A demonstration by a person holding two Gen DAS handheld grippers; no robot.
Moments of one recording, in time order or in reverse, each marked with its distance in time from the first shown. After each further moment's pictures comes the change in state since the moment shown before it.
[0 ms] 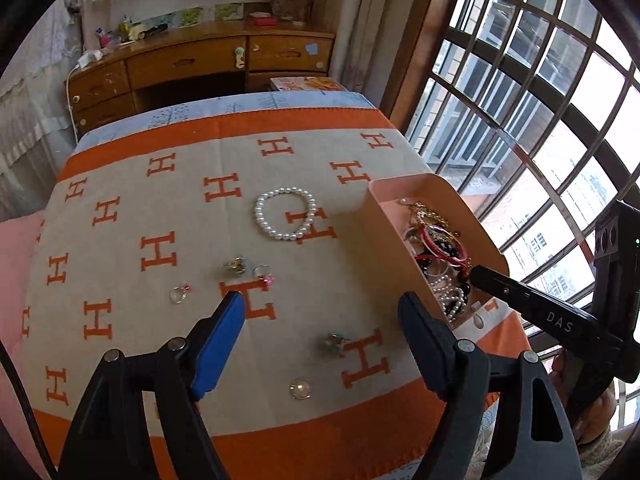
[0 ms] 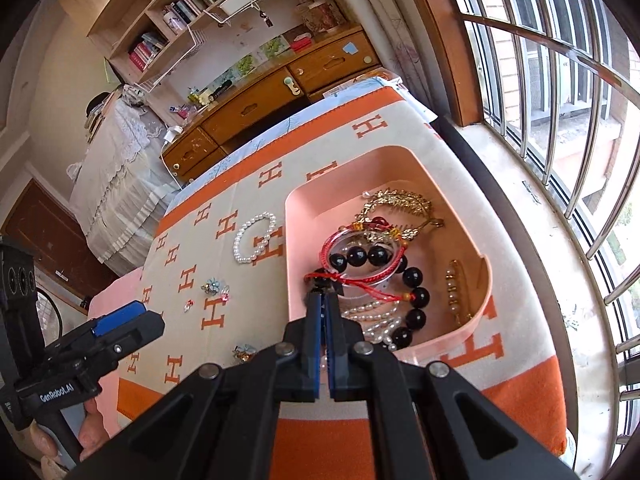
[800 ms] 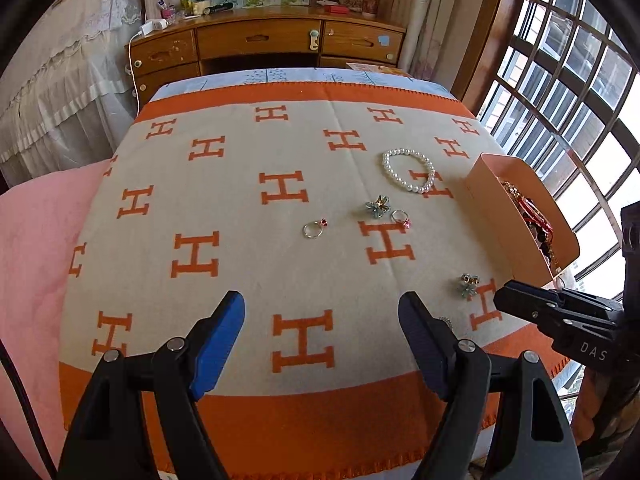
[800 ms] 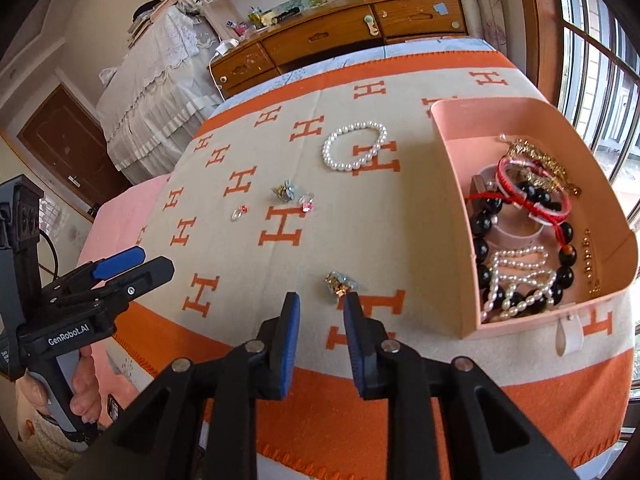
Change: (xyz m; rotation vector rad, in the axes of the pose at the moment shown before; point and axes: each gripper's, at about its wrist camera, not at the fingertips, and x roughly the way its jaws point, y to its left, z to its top) left arm -0.006 0.094 -0.056 -0.093 0.033 0.133; right arm 0.054 0.090 -0.048 -0.232 0.218 0.045
